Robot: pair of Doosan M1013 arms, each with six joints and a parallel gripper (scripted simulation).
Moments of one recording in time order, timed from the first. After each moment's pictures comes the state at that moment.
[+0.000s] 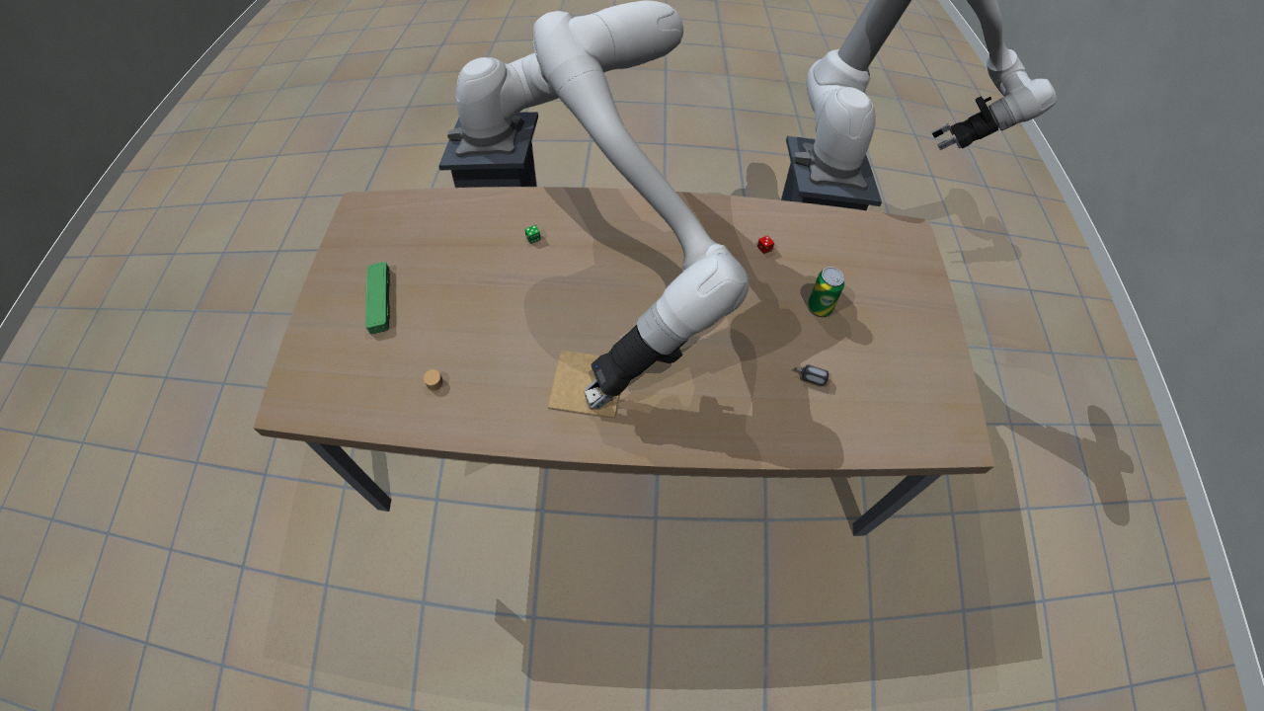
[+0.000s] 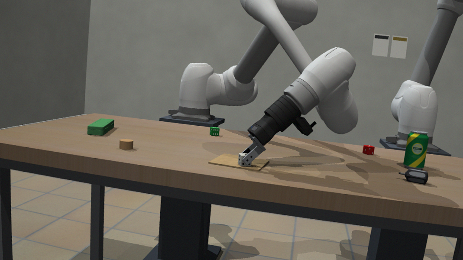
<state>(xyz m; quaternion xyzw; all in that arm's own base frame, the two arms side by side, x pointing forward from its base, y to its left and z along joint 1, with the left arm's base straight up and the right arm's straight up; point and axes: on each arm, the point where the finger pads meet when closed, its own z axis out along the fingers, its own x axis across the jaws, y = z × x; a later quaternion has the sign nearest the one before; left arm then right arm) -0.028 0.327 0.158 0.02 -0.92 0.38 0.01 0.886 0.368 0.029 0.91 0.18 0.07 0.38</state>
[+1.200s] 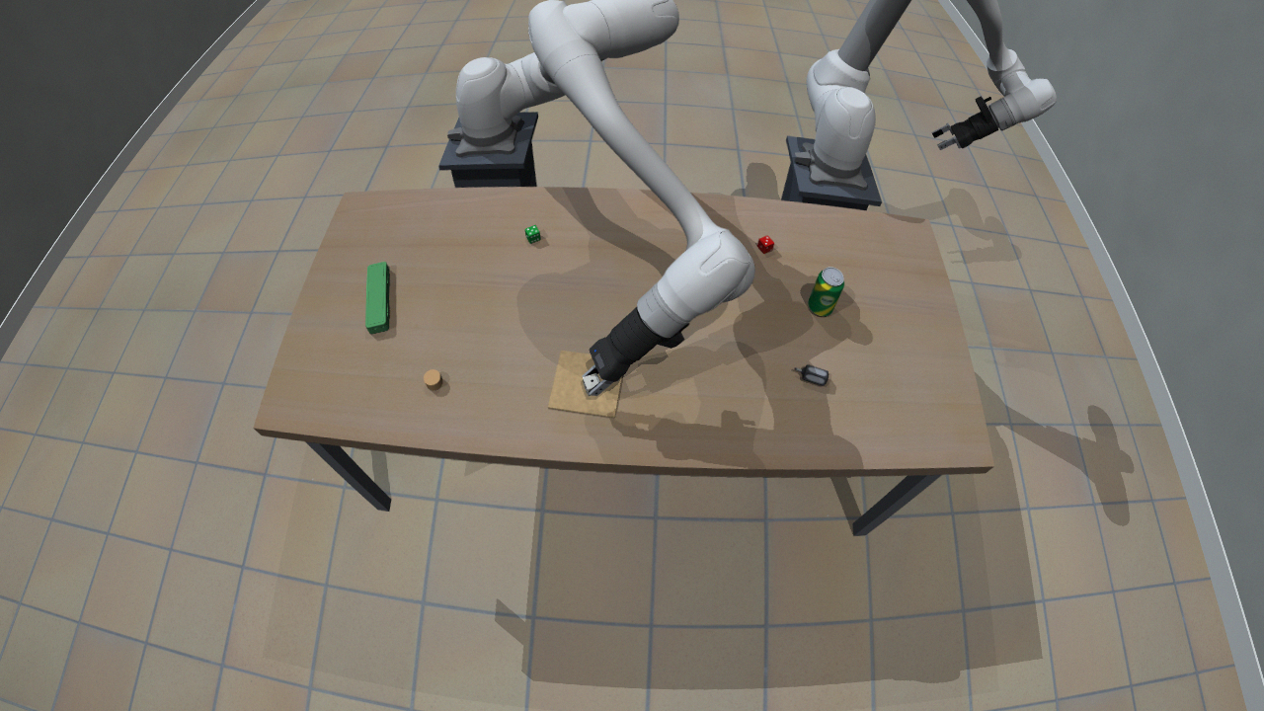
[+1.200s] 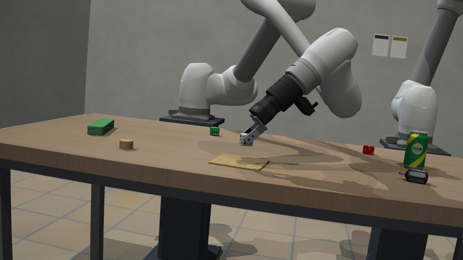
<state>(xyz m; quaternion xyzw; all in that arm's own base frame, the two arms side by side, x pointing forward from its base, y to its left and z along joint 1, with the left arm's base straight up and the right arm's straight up) -0.028 0.327 0.158 0.02 -0.92 0.38 0.01 0.885 0.367 0.084 0.91 0.18 0.07 0.38</state>
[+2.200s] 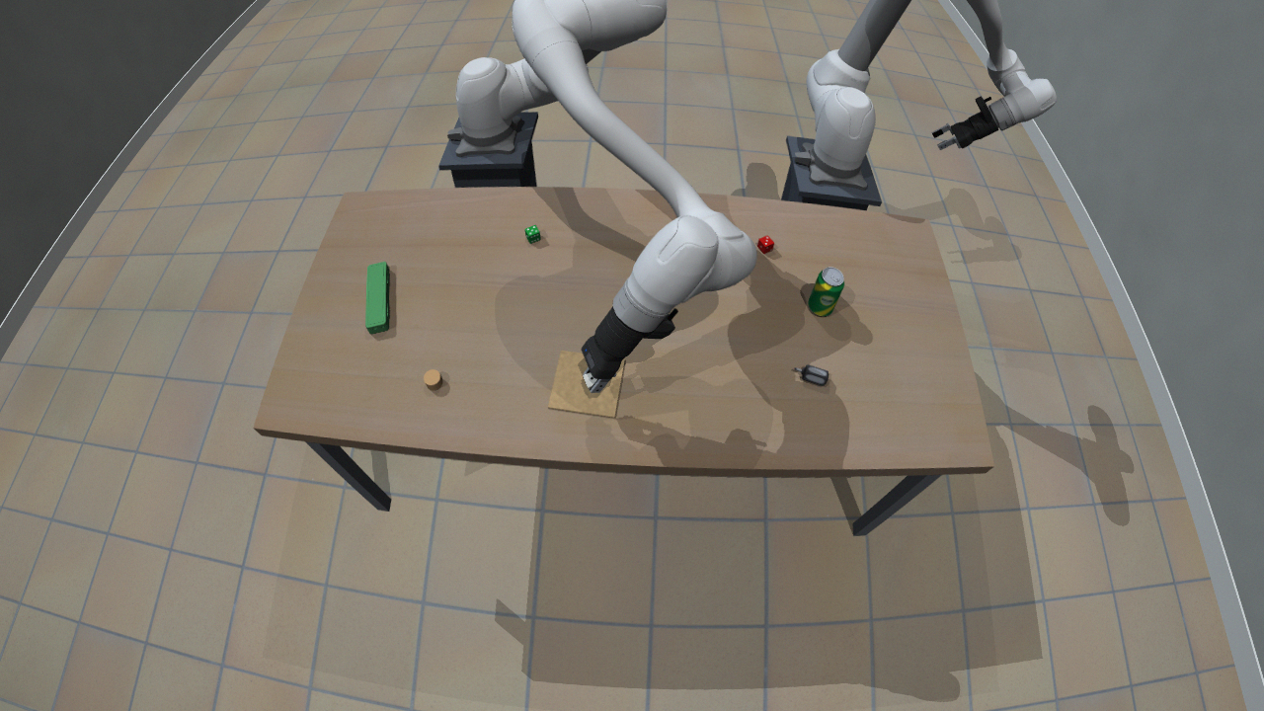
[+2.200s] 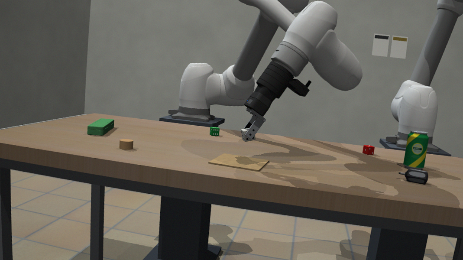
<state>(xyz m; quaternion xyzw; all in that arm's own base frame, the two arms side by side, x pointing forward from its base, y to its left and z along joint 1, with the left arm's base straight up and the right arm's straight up) -0.028 0.327 0.158 0.02 -0.92 0.38 0.01 0.886 0.368 0.100 0.95 0.18 0.05 0.26</state>
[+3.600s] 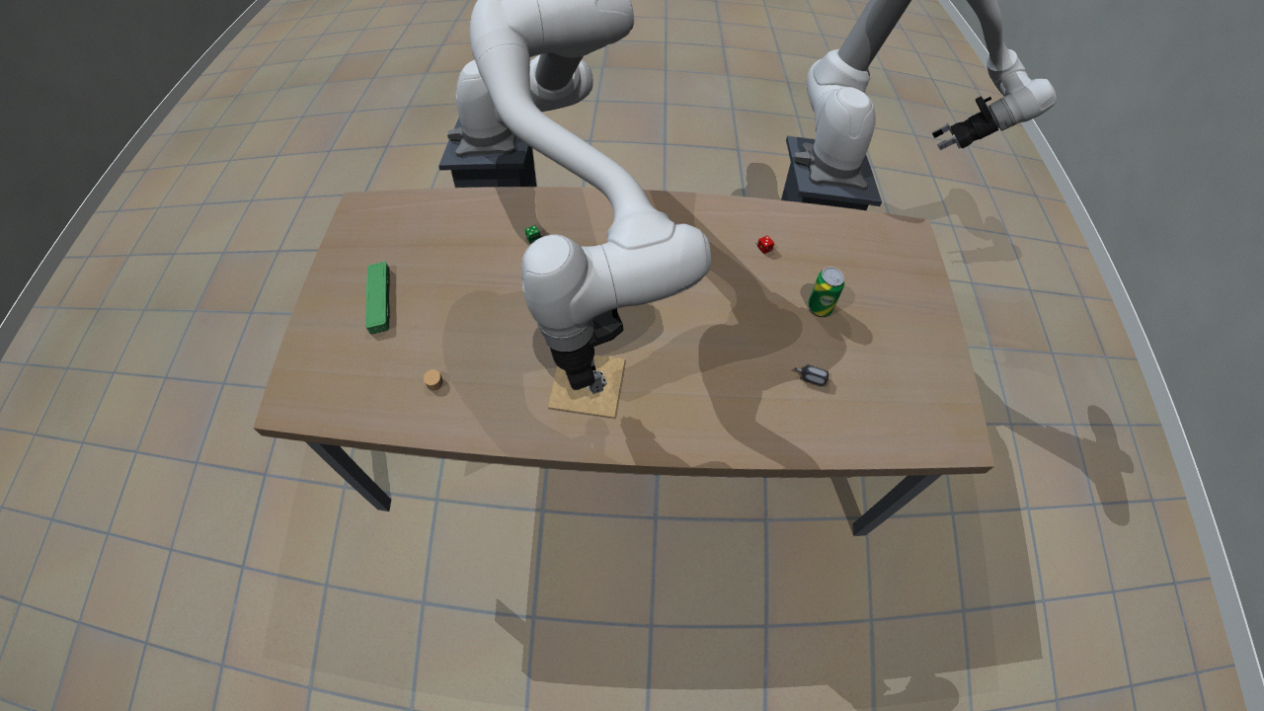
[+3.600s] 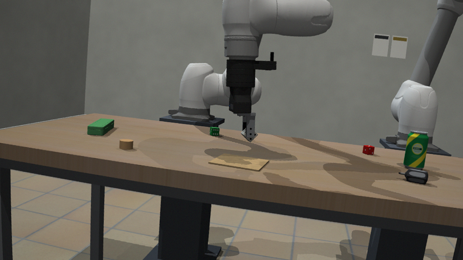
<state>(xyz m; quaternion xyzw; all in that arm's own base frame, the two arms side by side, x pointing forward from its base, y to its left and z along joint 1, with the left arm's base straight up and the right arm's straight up) -0.028 0.327 0.158 0.02 -0.92 0.38 0.01 0.889 0.364 0.102 0.98 0.19 0.00 -0.04</state>
